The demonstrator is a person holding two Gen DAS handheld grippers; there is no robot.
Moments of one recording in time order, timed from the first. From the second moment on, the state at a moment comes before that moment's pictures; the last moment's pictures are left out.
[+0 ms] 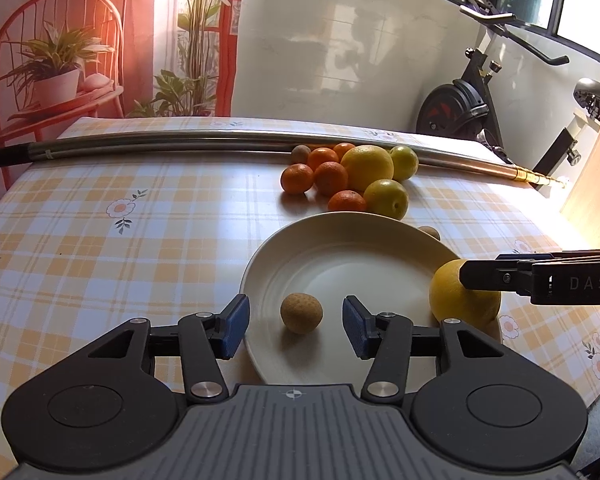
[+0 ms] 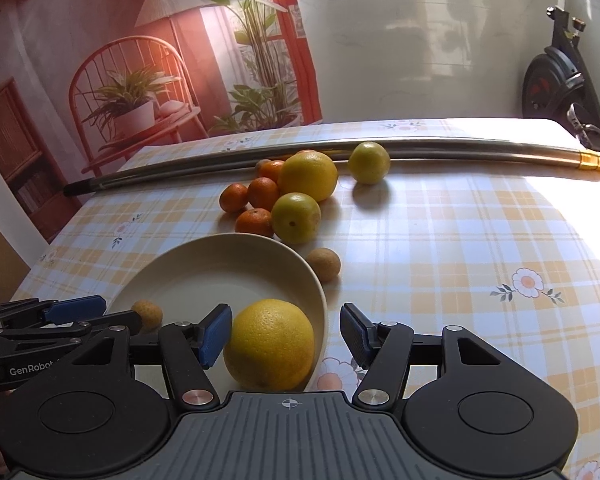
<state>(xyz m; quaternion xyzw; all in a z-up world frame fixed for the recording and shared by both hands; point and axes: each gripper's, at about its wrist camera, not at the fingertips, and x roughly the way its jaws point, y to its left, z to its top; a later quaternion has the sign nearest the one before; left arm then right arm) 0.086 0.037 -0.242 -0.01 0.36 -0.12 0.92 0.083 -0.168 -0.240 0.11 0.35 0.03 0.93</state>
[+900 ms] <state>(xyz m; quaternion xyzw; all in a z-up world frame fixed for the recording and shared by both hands) 0.088 0.044 -0.240 -0.02 0.37 -0.09 0.93 0.084 -0.176 -0.241 0.13 0.34 0.02 0.93</state>
